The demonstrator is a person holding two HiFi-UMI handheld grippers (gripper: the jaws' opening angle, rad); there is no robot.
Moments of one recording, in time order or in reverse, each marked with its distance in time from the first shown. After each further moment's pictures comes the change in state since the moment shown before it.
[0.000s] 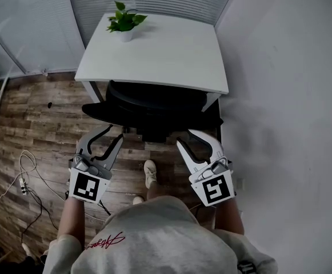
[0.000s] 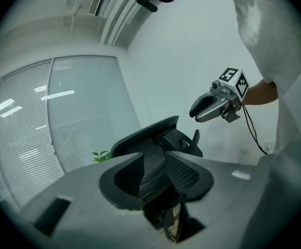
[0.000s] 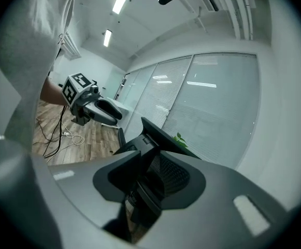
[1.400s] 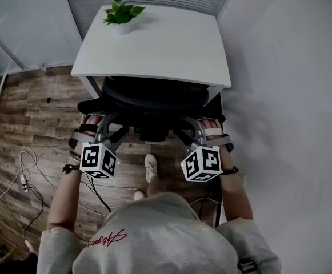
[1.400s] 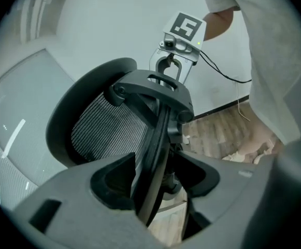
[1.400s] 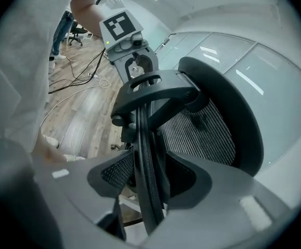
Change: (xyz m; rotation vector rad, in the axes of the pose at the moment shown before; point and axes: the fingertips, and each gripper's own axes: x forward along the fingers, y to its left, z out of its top) left arm 0.078 -0.027 -0.093 0.488 0.346 -0.260; right arm 0.067 0.007 -0.103 -0.438 0.379 0.178
